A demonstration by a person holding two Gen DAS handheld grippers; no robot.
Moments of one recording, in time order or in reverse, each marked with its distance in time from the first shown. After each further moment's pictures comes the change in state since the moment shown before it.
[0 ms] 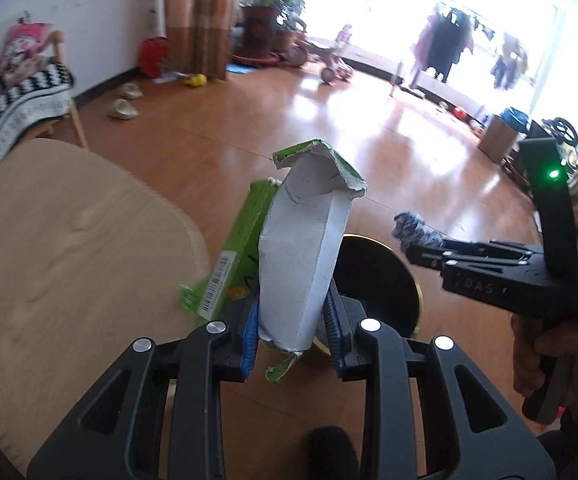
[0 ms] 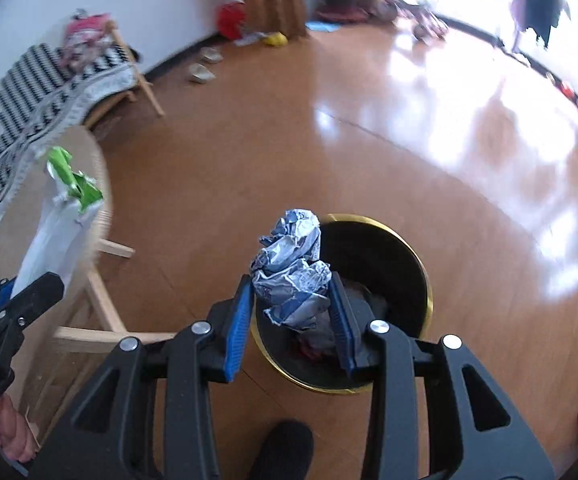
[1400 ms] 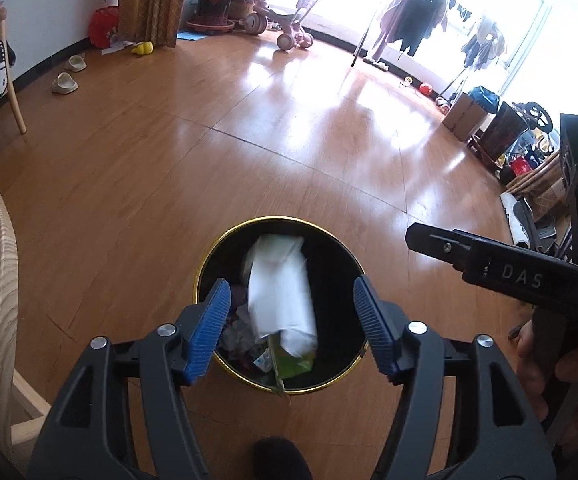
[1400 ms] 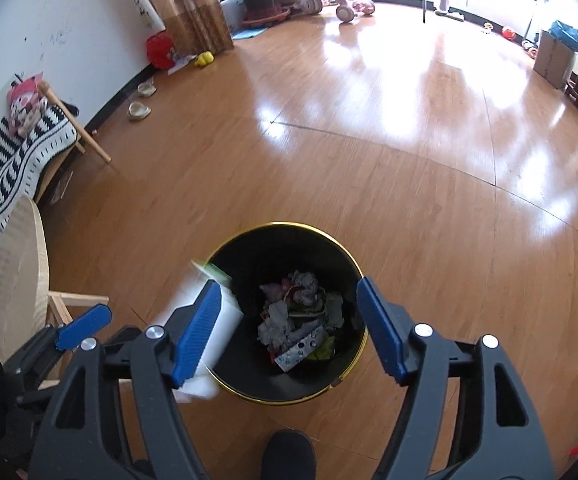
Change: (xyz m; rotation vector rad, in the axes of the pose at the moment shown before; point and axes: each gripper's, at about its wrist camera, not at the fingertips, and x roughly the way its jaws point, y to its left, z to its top) left arm 0.099 -0.042 0.016 0.011 0.095 -0.152; right arm 0.003 -0.062 0.013 0.237 -0.050 -0.063
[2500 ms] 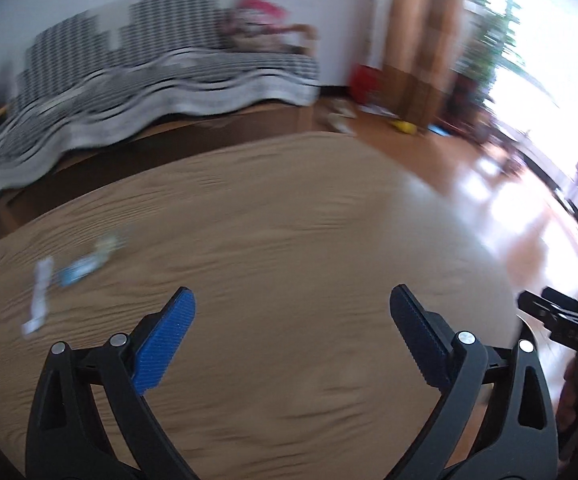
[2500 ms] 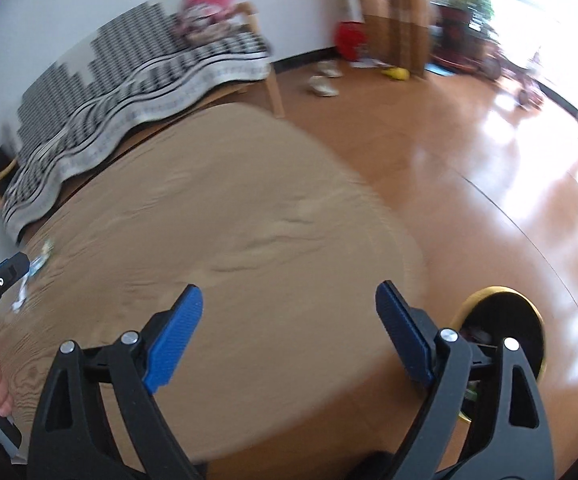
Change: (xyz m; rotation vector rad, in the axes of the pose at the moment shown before) left arm -0.366 0.295 -0.134 -0.519 -0.273 0.663; right arm -0.049 0.372 -0.080 -0.531 -0.017 0.307
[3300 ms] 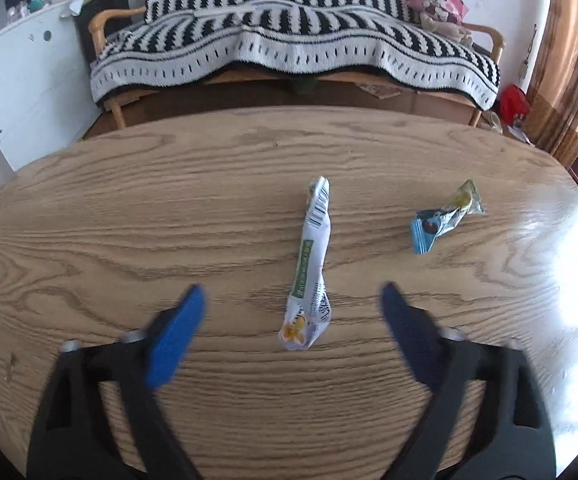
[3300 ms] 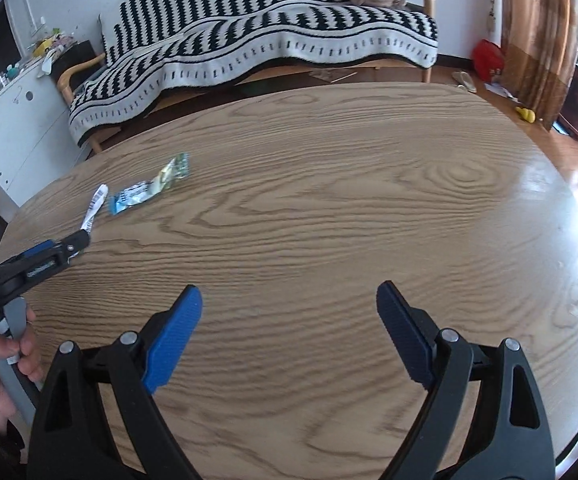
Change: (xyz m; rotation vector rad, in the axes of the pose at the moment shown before) left arm 0.048 0.264 -0.046 -0.284 0.117 0.317; right arm 0.098 0.279 -0.016 -0.325 0.110 0.190
